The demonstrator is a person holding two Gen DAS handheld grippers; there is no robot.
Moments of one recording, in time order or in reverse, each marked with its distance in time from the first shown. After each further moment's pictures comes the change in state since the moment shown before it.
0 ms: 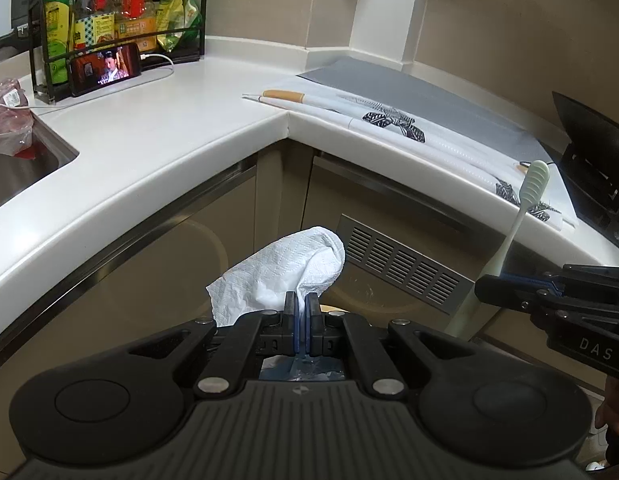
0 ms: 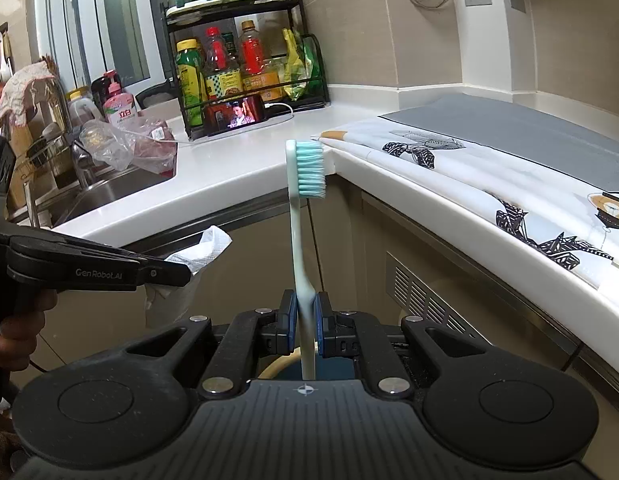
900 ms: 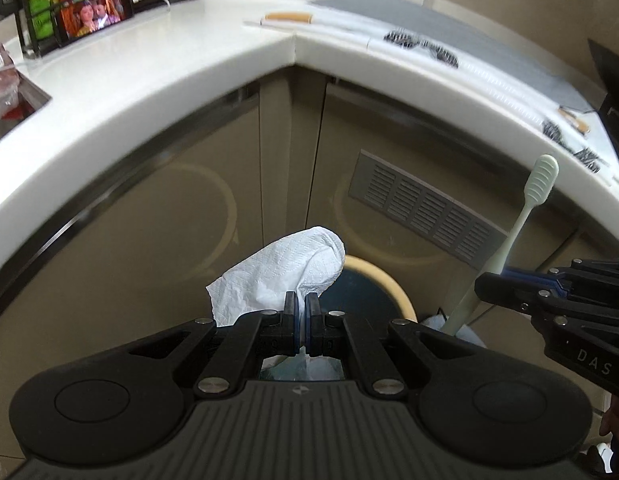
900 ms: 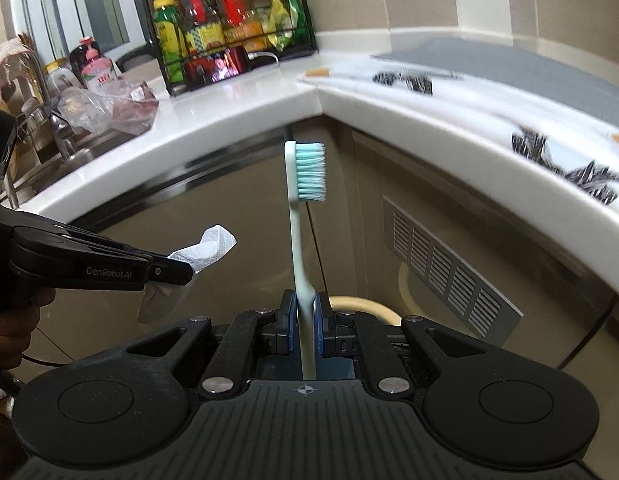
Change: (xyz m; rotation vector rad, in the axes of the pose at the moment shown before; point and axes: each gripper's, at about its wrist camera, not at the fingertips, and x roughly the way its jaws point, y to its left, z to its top) left arm 0.060 -0.005 -0.010 0.011 0.190 0.059; right arm 0.044 -0.013 -0.022 0.052 0.136 -0.011
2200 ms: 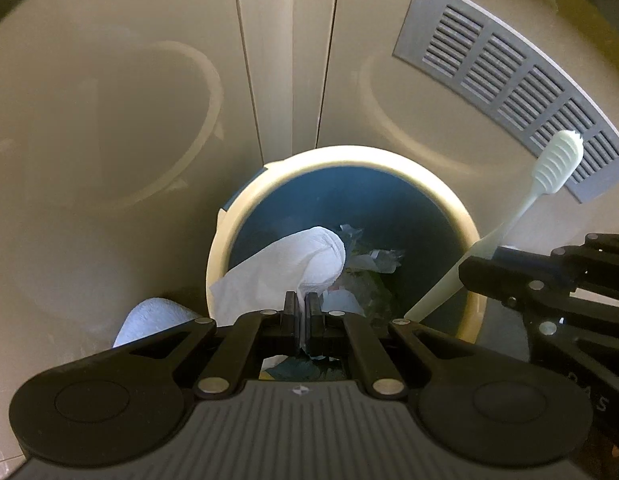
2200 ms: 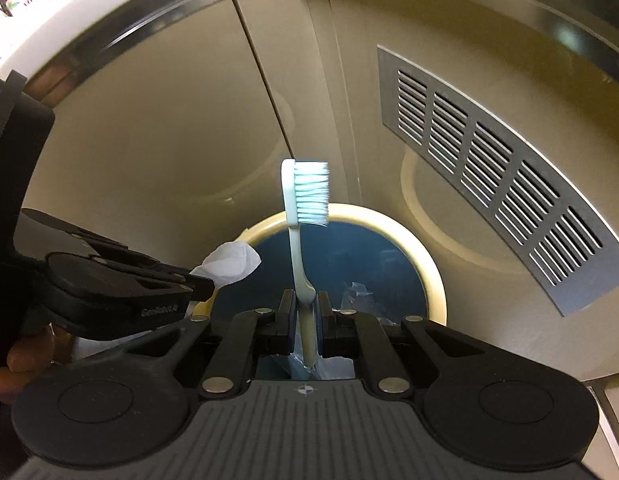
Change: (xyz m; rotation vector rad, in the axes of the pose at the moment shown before) left arm 0.178 -0.003 -0.014 0.022 0.354 0.047; right arm 0.143 -0.022 -0.025 0.068 0.320 -0.030
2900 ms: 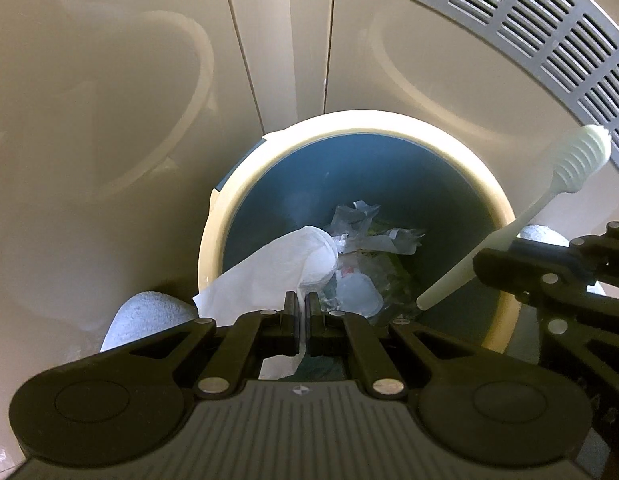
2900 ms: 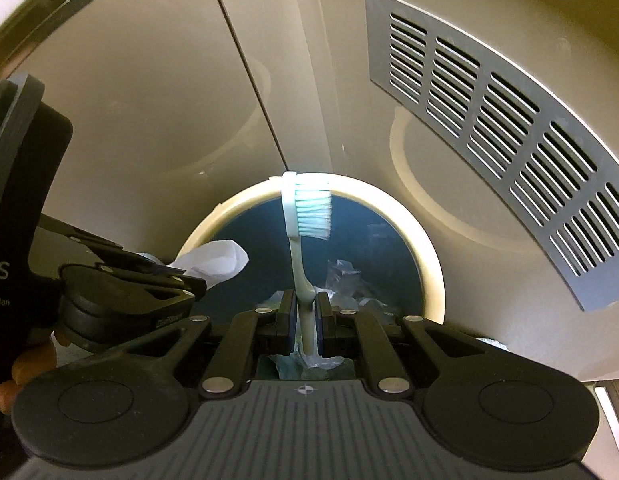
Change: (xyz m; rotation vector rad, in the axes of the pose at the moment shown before) left arm 0.039 -0.010 0.004 0.029 0.083 0.043; right arm 0.047 -0.001 0.003 0.023 0.091 -0.052
